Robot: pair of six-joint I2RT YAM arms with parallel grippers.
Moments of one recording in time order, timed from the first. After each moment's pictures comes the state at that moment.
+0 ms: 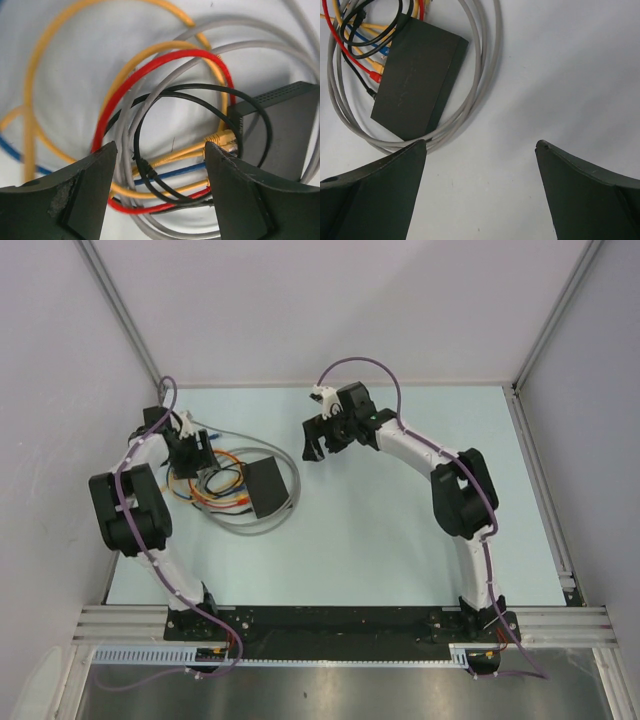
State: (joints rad) left arm 0.26 1.79 1.30 -0.58 0.29 -0.04; right arm 0.57 2.09 1.75 -0.36 -0.43 0.06
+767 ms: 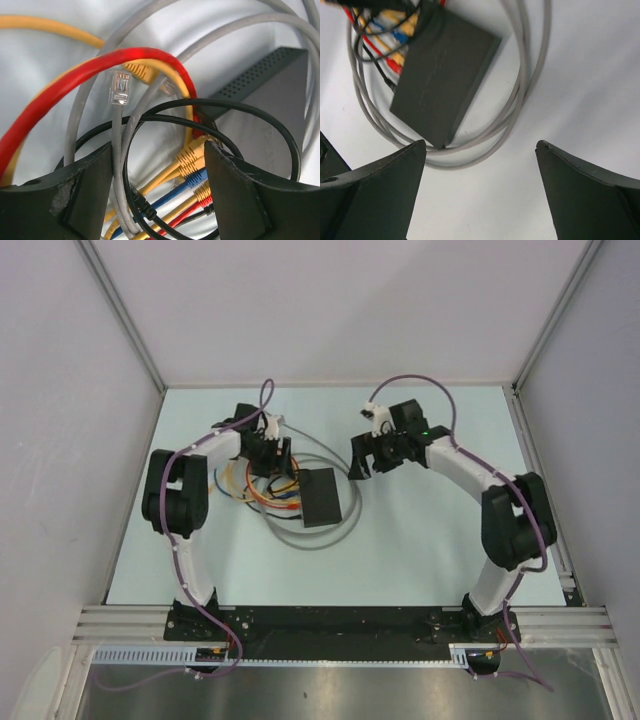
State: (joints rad) left arm -0.16 1.99 1.37 -0.53 0.42 -0.06; right arm 0.45 1.80 1.33 -0.41 -0.48 0.06
